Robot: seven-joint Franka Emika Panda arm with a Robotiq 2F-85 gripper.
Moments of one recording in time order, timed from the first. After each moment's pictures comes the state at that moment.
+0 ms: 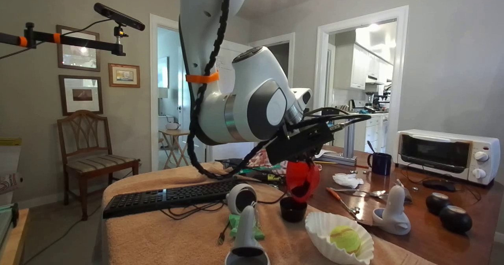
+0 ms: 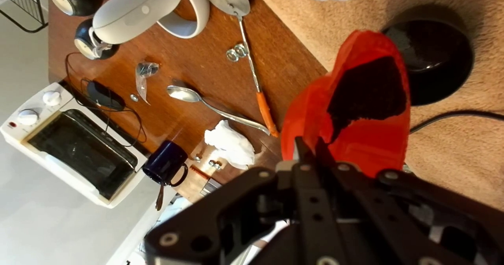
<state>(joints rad) -0.12 0.57 -0.13 -2.28 -0.46 3.65 -0.51</state>
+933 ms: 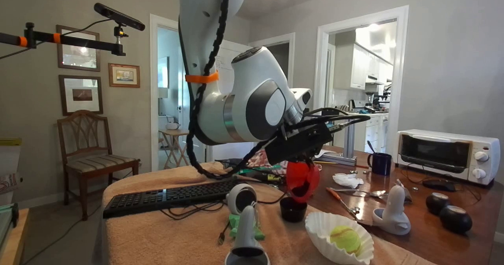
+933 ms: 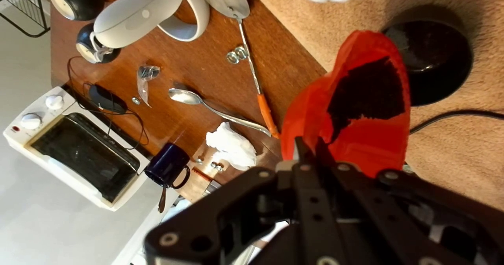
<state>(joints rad) -0.11 0.57 -0.14 -2.29 -0.45 3.65 -0.50</state>
